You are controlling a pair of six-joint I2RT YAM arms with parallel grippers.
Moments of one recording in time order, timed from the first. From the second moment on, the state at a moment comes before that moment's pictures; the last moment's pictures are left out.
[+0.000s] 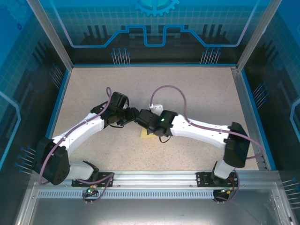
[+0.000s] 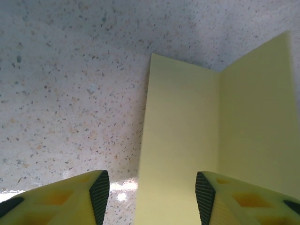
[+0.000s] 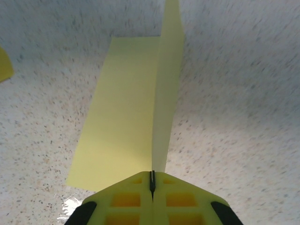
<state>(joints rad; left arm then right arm) -0.45 1.34 0.92 -0.56 0.18 -0.85 1.09 1.69 1.39 -0.97 0.48 0.96</state>
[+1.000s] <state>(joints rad) -0.50 1.60 0.78 -0.31 0.43 -0.93 1.12 1.81 1.26 -0.71 0.31 1.05</state>
